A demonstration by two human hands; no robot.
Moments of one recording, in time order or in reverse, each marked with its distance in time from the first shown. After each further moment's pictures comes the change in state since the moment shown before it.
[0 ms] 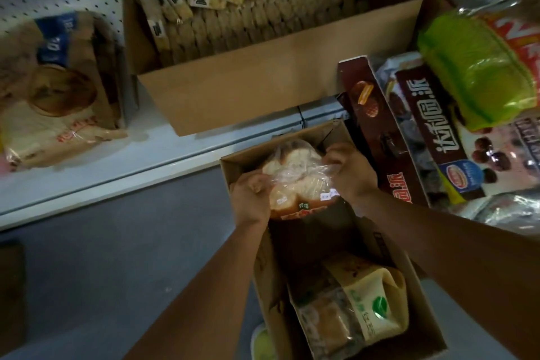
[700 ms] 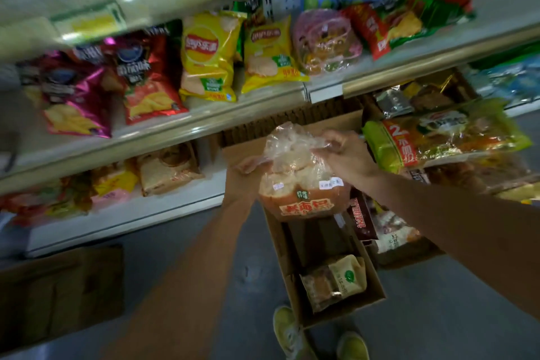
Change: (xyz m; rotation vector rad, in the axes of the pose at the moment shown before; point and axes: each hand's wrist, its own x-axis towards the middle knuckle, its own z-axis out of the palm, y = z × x) left_hand -0.136 0.273 -0.233 -0.468 -0.127 -0.063; right_hand -0.161 -0.259 -0.216 0.241 0.021 -0.252
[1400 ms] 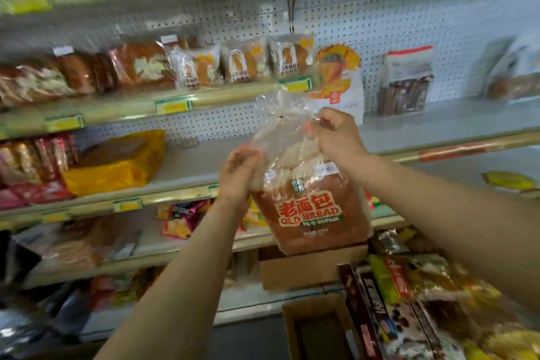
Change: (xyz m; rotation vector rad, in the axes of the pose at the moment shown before) left_hand -0.213 0.333 -0.059 -0.308 0.051 0.459; right_hand -0.102 -0.394 -0.162 0.267 0.180 -0.448
